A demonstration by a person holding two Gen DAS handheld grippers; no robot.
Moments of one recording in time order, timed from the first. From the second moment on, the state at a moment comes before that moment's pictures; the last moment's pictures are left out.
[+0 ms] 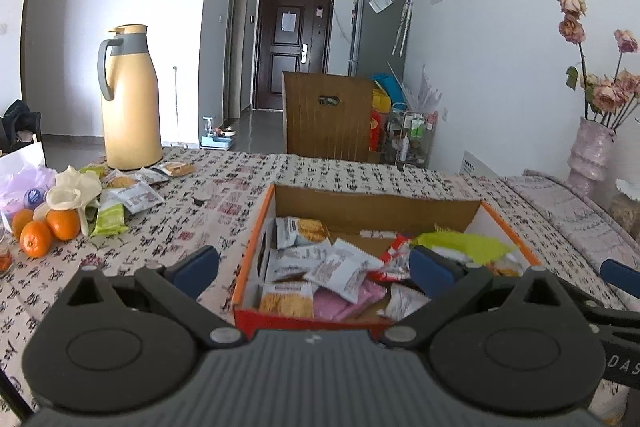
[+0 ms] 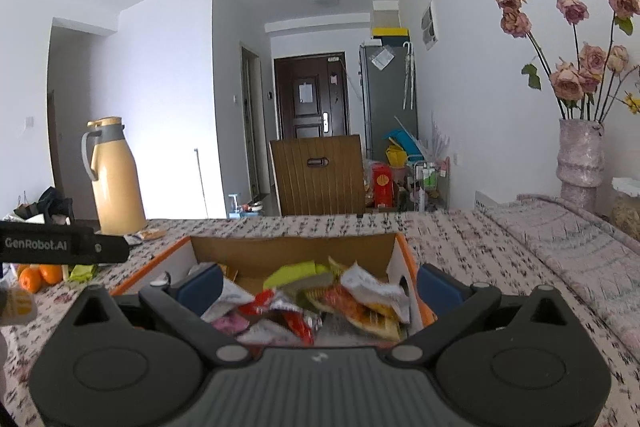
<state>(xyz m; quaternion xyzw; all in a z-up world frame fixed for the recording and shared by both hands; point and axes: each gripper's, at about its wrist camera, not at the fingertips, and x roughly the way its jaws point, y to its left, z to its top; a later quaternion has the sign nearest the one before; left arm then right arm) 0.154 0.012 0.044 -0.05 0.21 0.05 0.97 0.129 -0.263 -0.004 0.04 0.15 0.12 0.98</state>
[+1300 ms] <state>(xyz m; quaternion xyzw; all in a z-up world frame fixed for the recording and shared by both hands) 0.131 0.029 -0.042 -0.06 0.29 0.04 0.95 0.136 -0.277 -0.065 -0.02 0.29 0.10 0.95</state>
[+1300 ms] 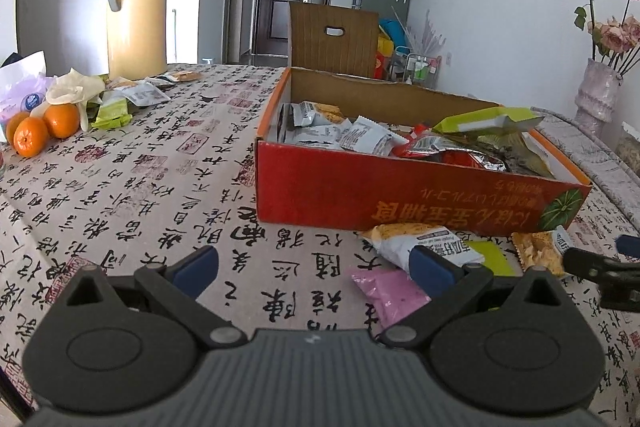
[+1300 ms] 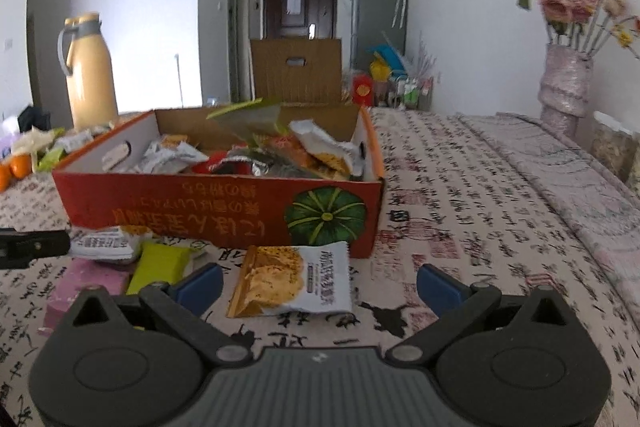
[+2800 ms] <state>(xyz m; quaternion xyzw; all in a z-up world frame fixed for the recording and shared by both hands) 0.128 0.029 -0.030 -0.06 0.29 0.04 0.95 0.128 -0.279 -0.066 0.02 0.22 0.12 0.97</state>
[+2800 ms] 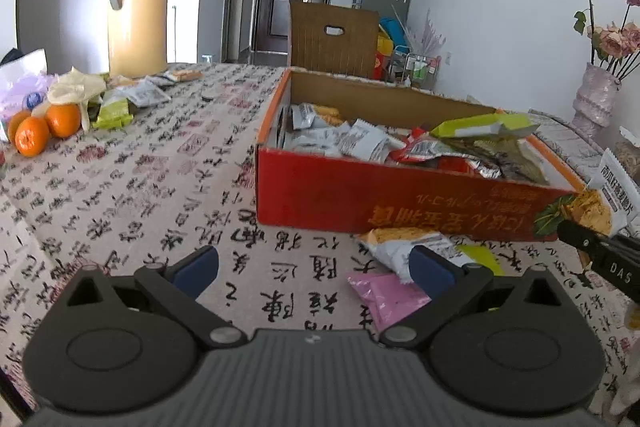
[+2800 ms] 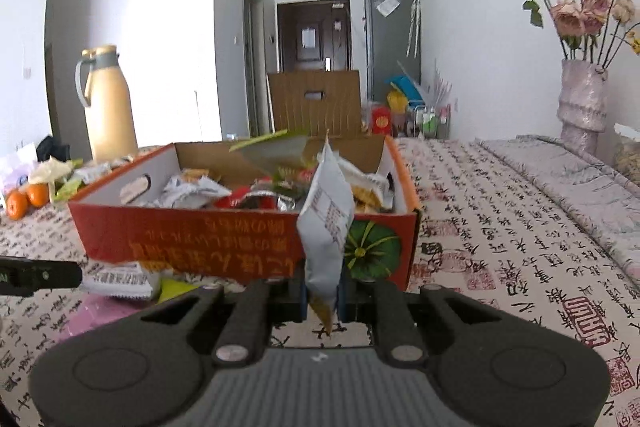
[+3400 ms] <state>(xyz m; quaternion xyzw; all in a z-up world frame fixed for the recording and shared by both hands) 0.186 -0.034 -0.027 -0.02 0.38 0.05 0.92 0.123 -0.292 -0.066 0.05 0.19 0.14 0.97</state>
